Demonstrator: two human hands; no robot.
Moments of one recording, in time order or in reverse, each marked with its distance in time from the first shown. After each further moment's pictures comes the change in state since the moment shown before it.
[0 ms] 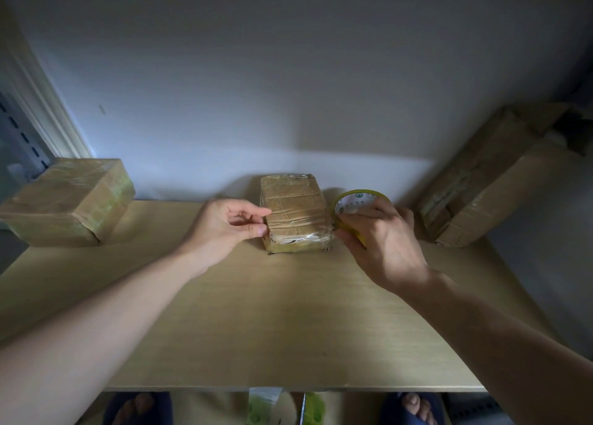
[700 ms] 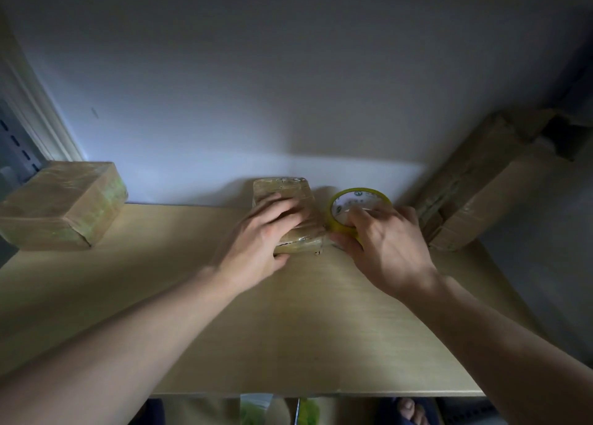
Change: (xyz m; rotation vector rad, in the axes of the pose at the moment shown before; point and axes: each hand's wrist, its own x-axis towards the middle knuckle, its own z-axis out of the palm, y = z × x) left_hand 0.005 -0.014 0.046 0.882 -0.058 0.559; right_hand 0.003 -0.005 -0.023 -0.184 0.010 -0.021
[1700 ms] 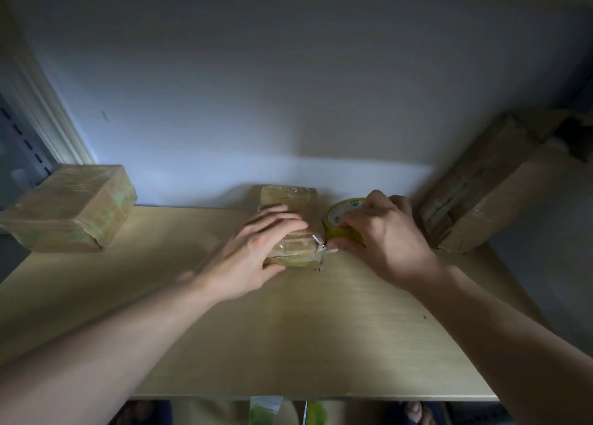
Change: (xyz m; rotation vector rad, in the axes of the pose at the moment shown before) left_hand -0.016 -0.012 -0.024 -0.097 -0.104 0.078; right_hand 0.016 0.001 0.000 0.181 -0.042 -0.138
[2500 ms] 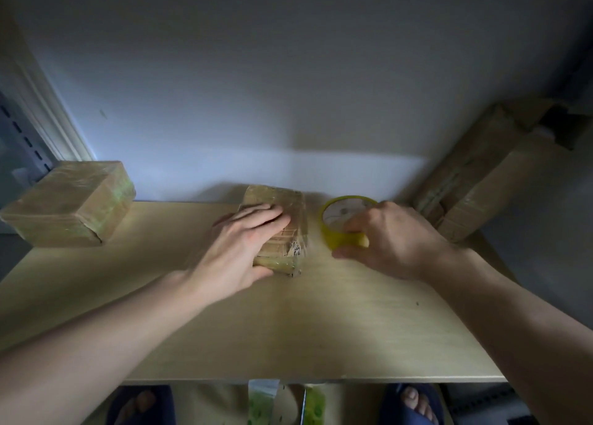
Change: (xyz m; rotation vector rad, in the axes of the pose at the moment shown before) left_hand -0.012 0.017 -0.015 0.284 -0.003 -0.049; right_hand -0.001 -0.013 -0.043 -0.068 -0.349 0.053
